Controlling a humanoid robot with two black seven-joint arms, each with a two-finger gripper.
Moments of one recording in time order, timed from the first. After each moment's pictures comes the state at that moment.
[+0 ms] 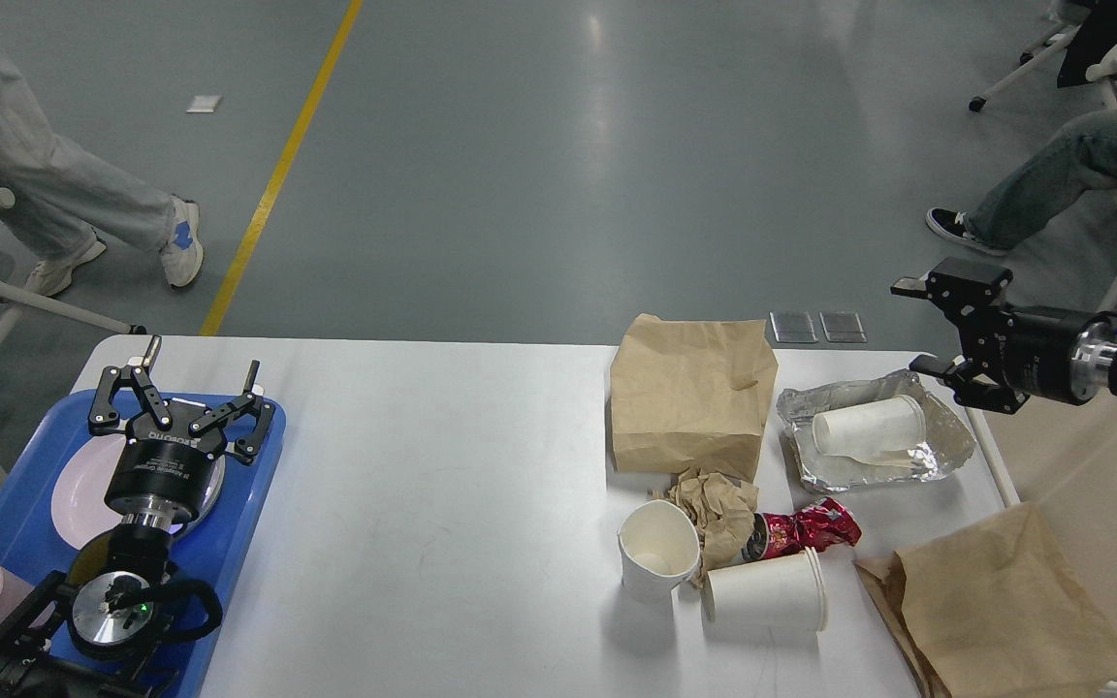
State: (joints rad) left arm -0.26 0.19 -1.31 -0.79 -0.05 -0.60 -0.20; right arm 1.07 -0.81 -0.10 0.85 -0.36 0.53 0.16
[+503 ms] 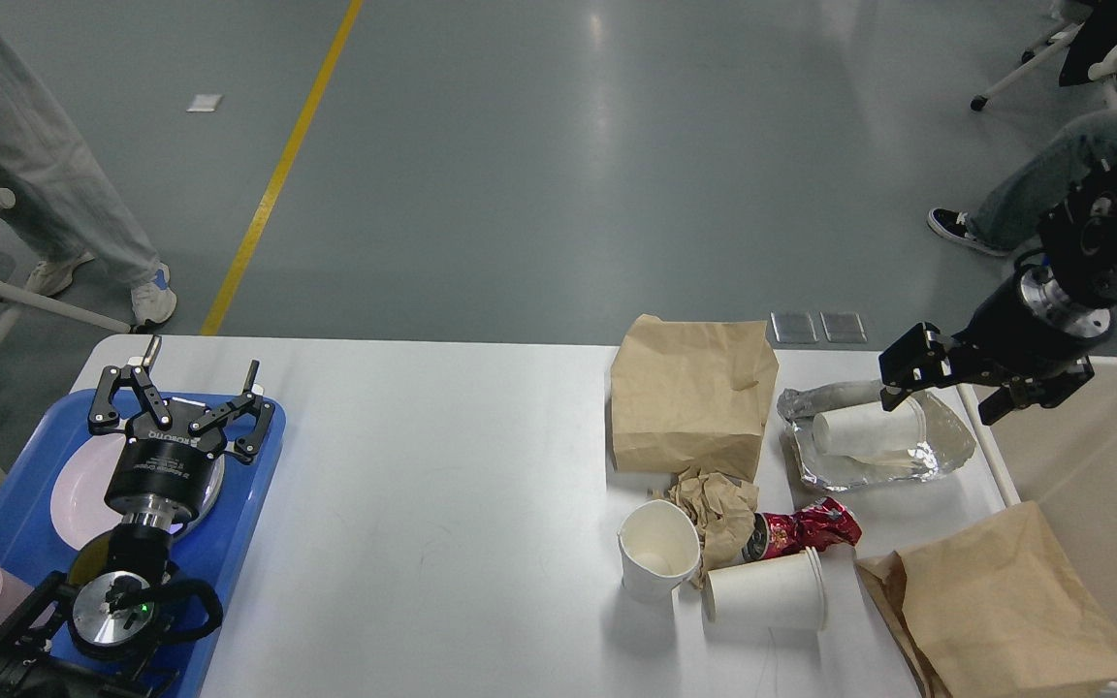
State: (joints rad) left arm -0.26 0.19 -1.31 -0.79 -0.05 -0.60 -0.20; right arm 1.92 -0.43 -1.28 1.13 -0.36 0.83 0.14
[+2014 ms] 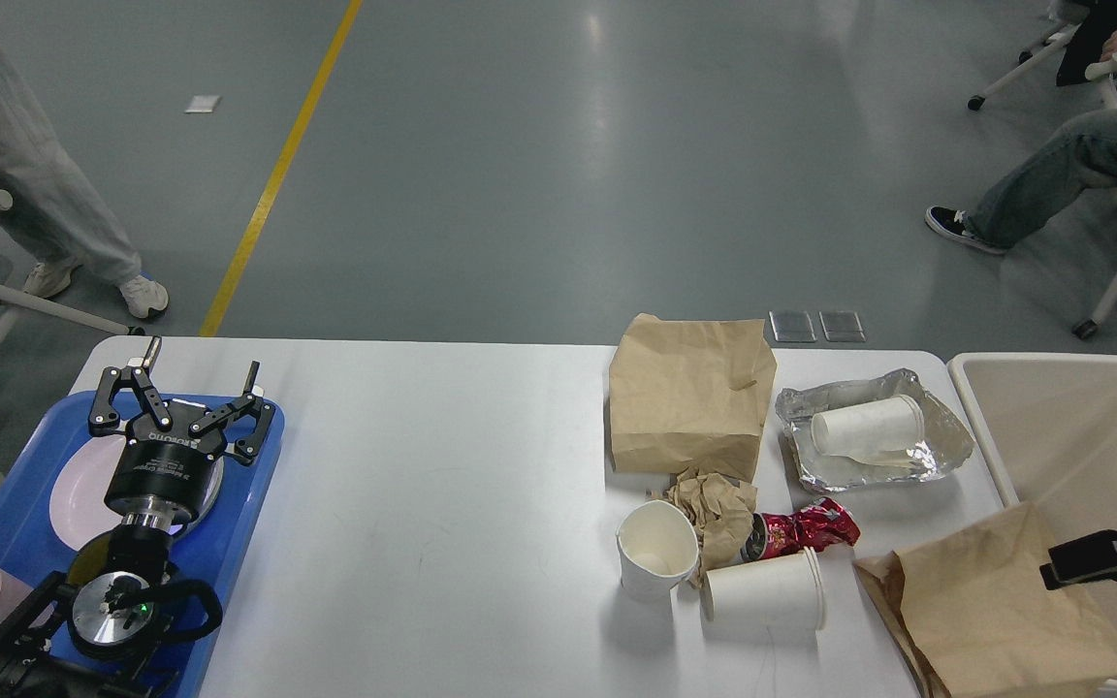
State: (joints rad) left arm -0.26 0.19 -1.31 -0.79 -0.05 -0.60 -0.20; right arm 1.65 -0.80 -1.45 1.29 -0.82 0.24 0.43
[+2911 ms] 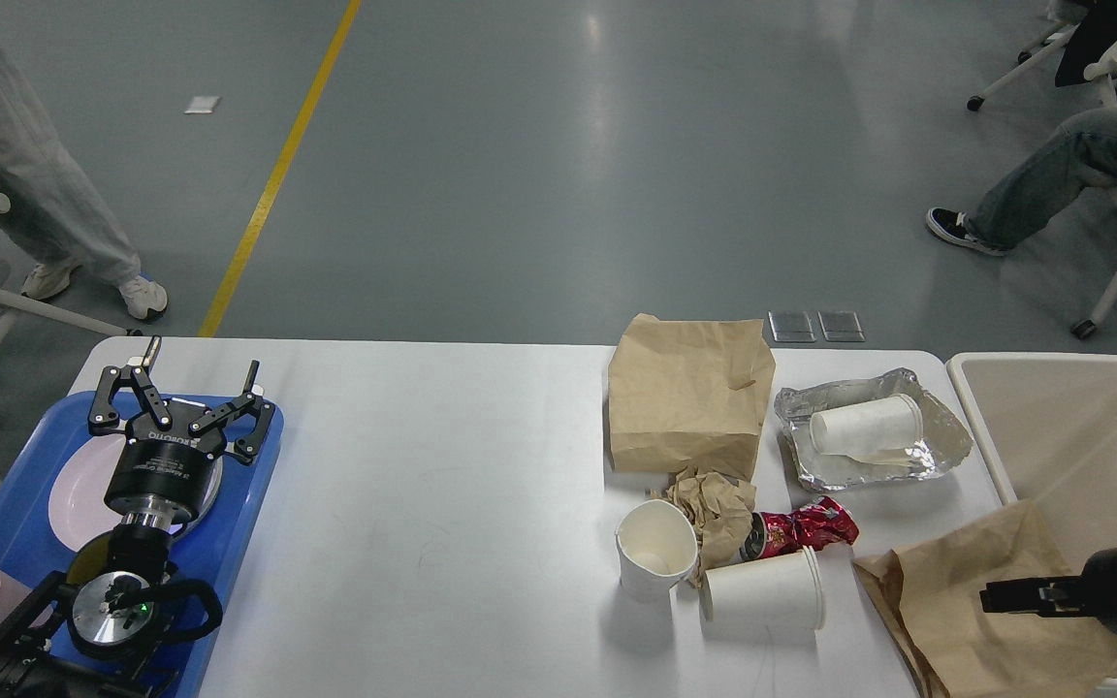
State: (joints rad) left arm -0.26 0.19 -1.31 -0.79 -0.05 -0.60 -0.20; right arm 1.17 -0.65 -1.30 1.02 -0.62 -0.06 0.44
